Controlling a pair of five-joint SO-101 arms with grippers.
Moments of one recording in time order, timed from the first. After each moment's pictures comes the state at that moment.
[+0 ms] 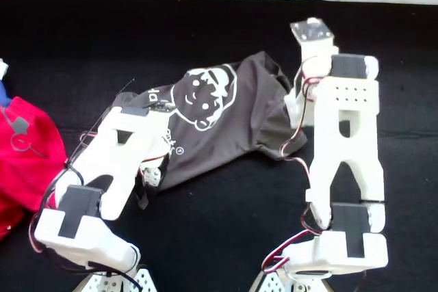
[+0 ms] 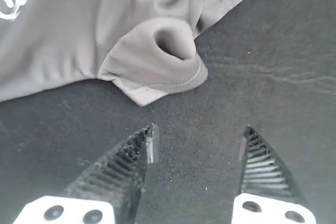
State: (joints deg) left arm 1.4 5.6 35.7 64.5 -6.5; right arm -2.8 -0.9 -2.5 90.6 15.9
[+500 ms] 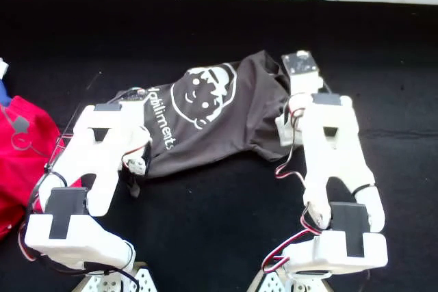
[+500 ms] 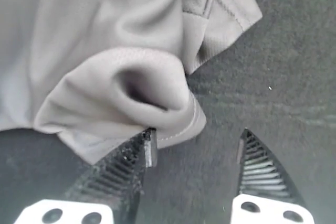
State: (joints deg) left arm -9.0 5.4 34.9 61.5 -6.5; right arm -2.7 -0.9 26.4 55.4 15.8
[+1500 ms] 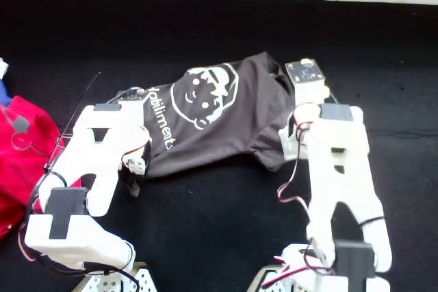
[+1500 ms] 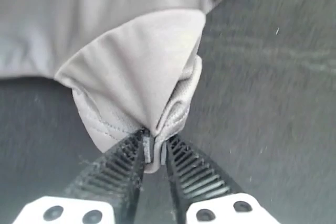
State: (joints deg) left arm -9.0 5.4 34.9 61.2 -6.5; right arm -2.6 -17.1 31.7 70.8 15.7
